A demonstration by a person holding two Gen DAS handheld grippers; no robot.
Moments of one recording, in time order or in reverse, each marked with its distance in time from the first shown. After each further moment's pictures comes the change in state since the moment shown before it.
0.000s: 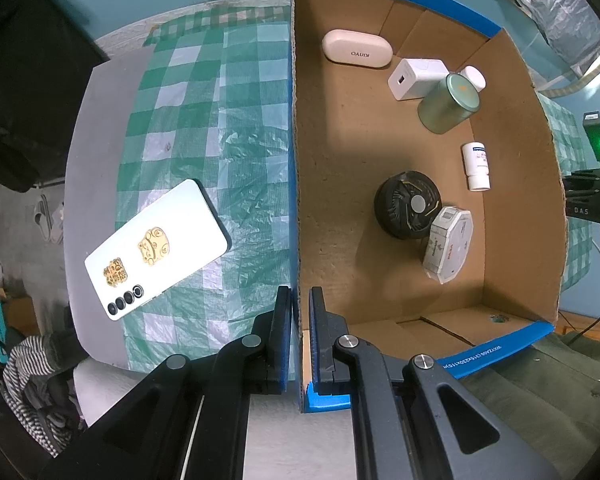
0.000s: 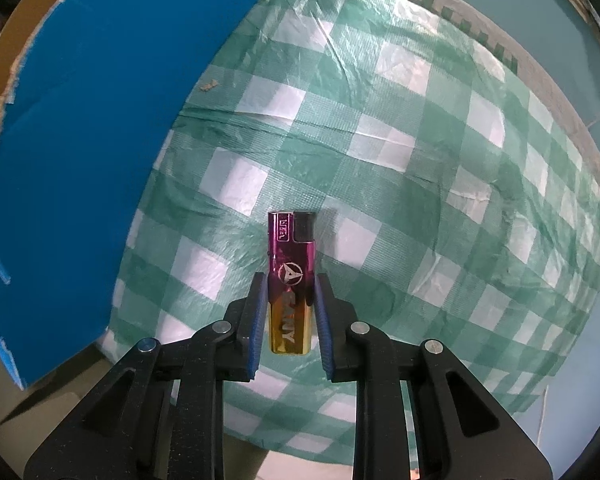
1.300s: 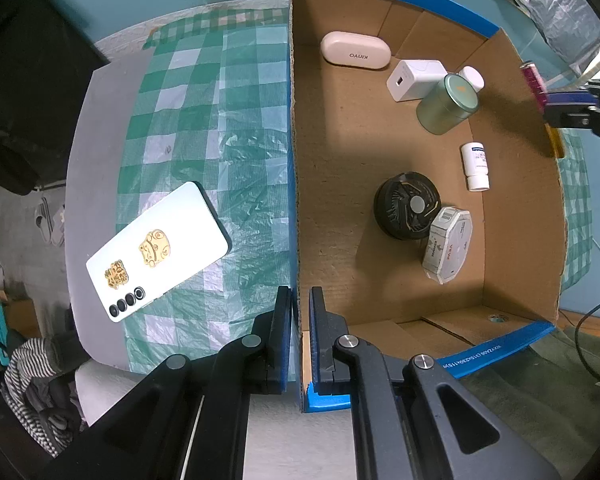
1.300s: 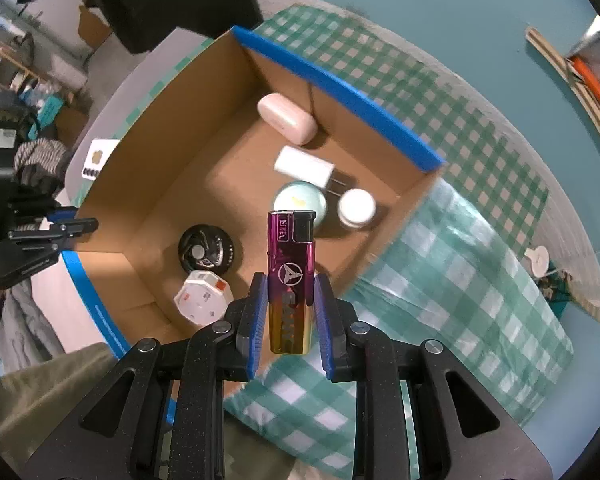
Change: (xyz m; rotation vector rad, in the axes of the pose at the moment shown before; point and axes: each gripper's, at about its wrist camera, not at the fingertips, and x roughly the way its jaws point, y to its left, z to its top) left arm -0.002 -0.002 0.002 0.007 -0.004 0.003; right arm -0.103 0.117 0.074 -0.266 -0.159 0.065
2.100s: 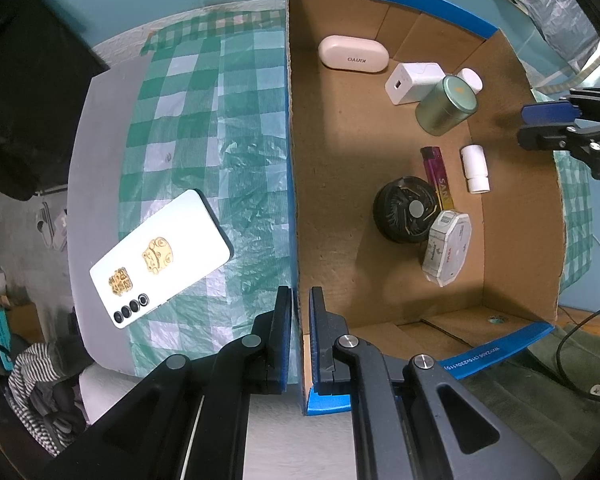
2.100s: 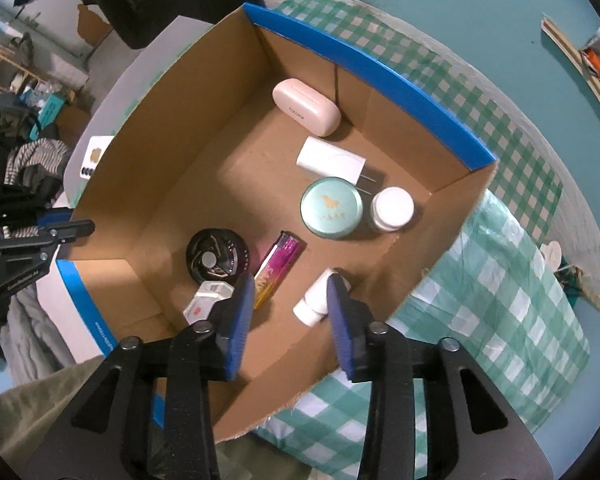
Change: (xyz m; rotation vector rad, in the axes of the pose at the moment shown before) left arm -0.003 -0.001 0.003 0.011 -0.002 0.005; right arm 0.022 0.012 0.005 0.029 0.015 0.027
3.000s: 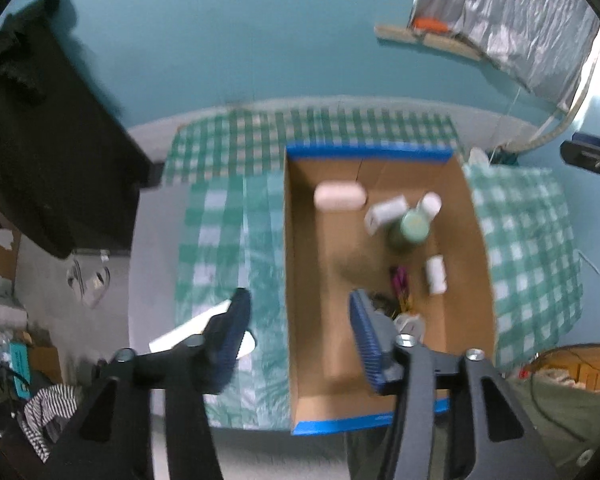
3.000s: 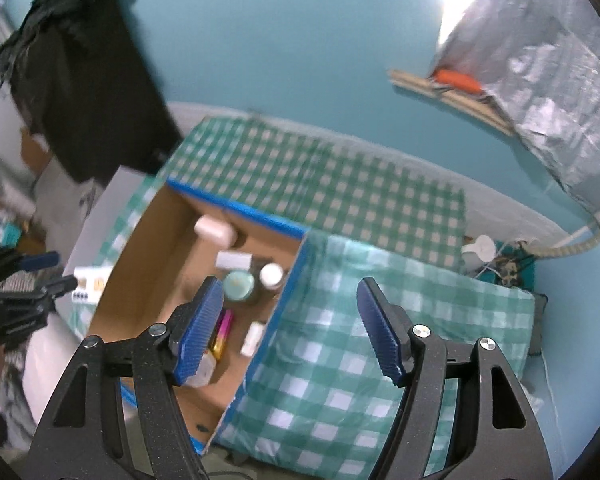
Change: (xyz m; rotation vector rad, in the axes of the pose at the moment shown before) left arm -0.124 -0.028 0.035 0.009 -0.320 0.086; right arm -0.154 -0.033 -0.044 0.298 -0.412 -0.221
